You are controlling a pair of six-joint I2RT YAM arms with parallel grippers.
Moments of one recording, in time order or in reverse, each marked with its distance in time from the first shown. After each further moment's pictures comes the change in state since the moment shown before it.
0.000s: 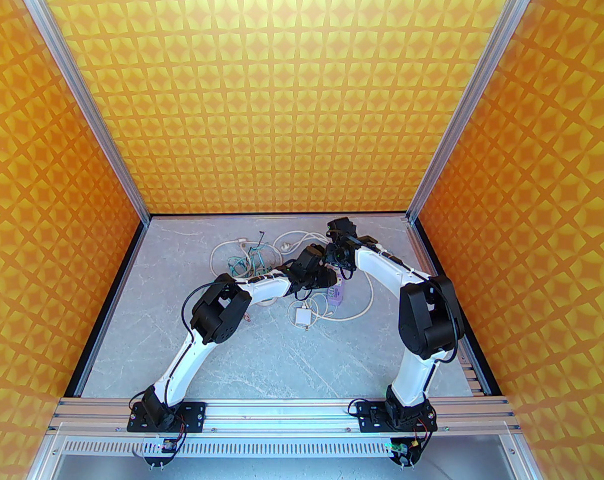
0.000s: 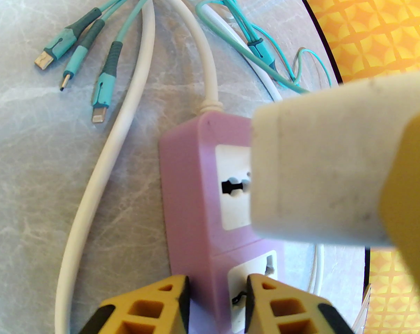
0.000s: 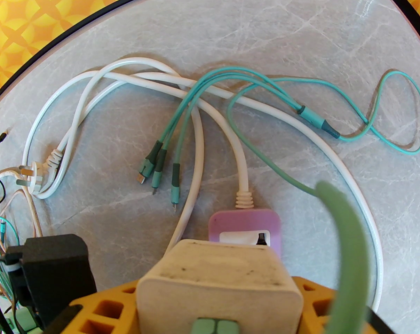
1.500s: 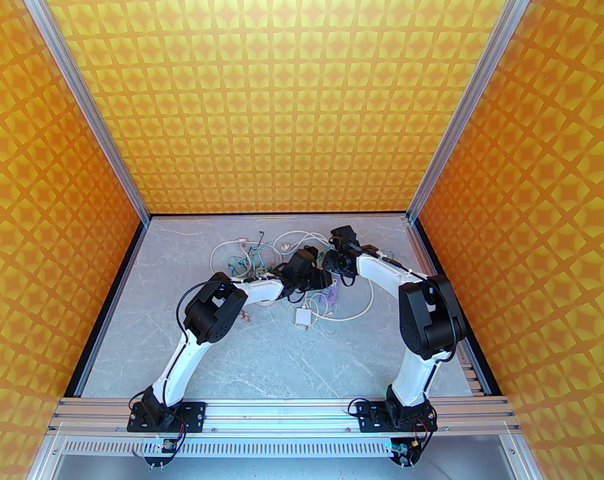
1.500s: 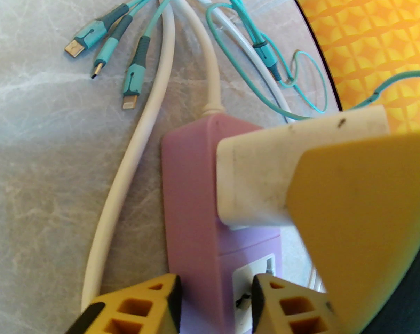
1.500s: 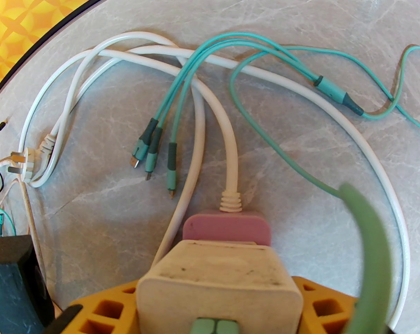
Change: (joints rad) left arm 0.021 -0.047 -0.113 0.095 0.034 -0.009; right arm -0.023 -0.004 -0.125 0.127 -0.074 0.008
